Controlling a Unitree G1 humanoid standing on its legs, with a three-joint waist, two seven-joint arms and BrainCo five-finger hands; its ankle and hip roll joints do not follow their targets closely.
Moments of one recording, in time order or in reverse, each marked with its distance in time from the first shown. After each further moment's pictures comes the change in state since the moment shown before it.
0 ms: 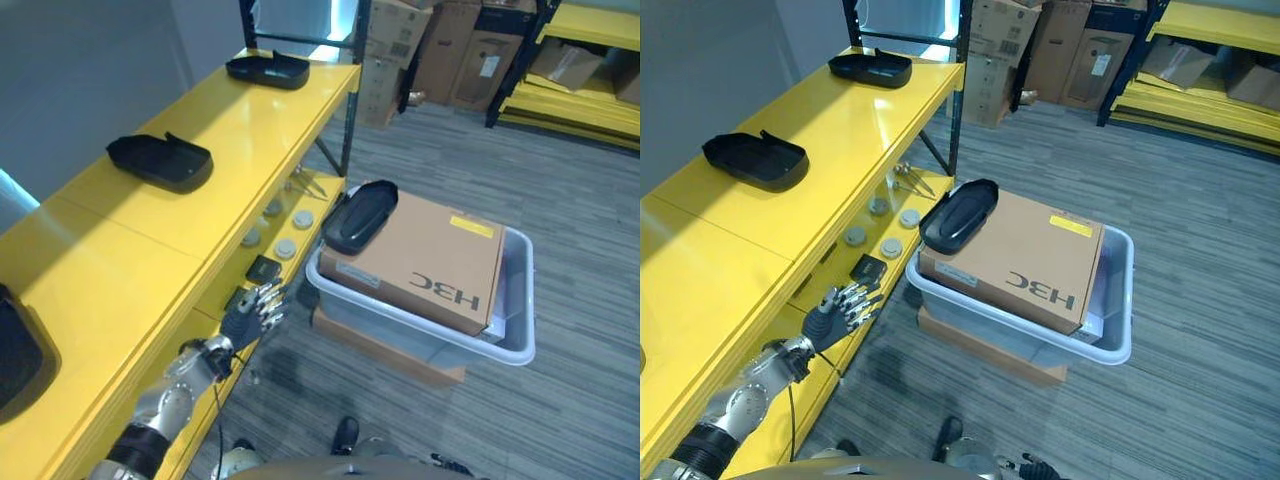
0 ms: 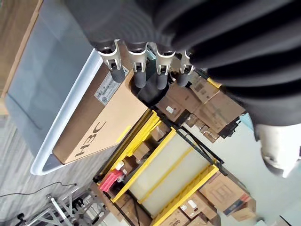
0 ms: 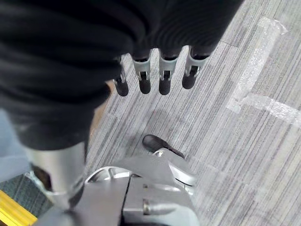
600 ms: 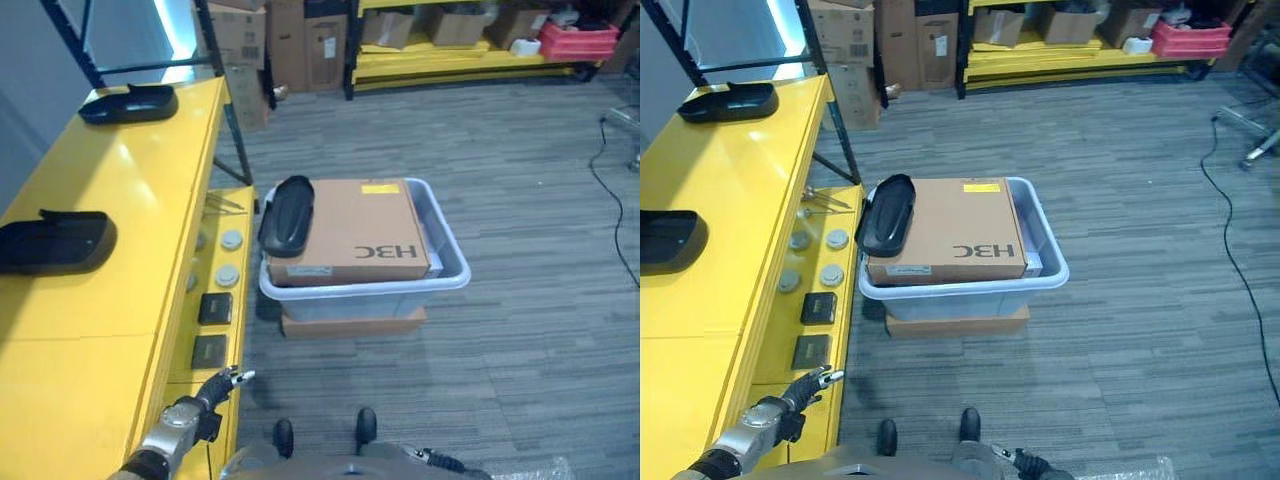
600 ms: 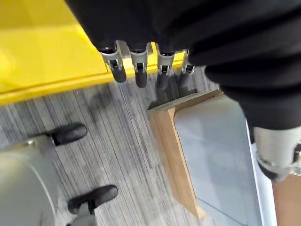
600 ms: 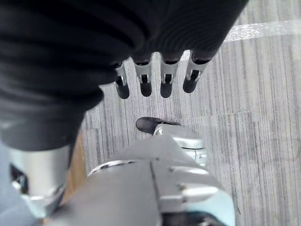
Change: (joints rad) left arm -0.001 -0.048 -0.109 0.584 0.620 -0.116 0.365; right arm -0.097 0.043 -0.047 0.194 0.060 -0.048 0.025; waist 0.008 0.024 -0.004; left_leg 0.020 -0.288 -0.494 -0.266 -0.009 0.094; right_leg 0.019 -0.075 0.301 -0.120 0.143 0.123
